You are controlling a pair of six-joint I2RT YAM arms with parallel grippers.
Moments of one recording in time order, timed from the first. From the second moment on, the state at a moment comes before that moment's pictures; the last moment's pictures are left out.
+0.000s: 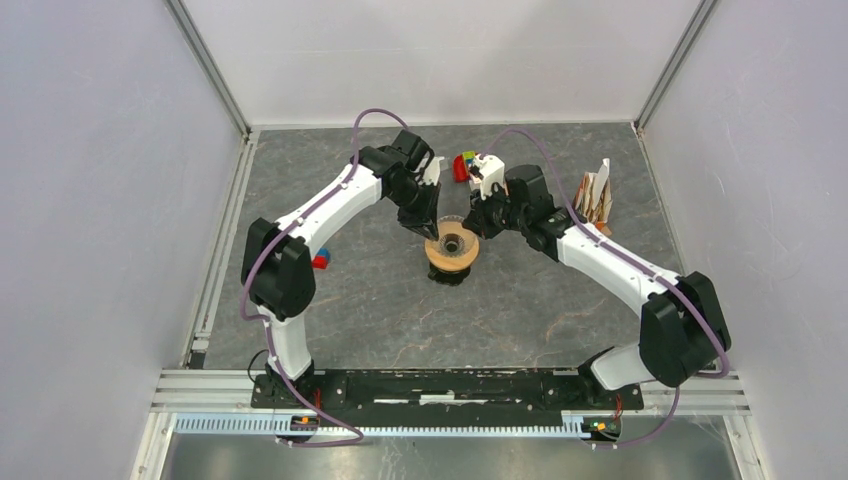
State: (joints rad) left arm -0.58 1.89 1.69 -0.96 0.40 -0.29; right arm 0.53 1.44 0.99 -0.13 -0.31 0.05
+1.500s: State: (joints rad) left arm -0.59 1.89 1.70 -0.95 0.43 -0.28; right arm 0.51 1.52 1.14 -0.34 -0.33 -0.01
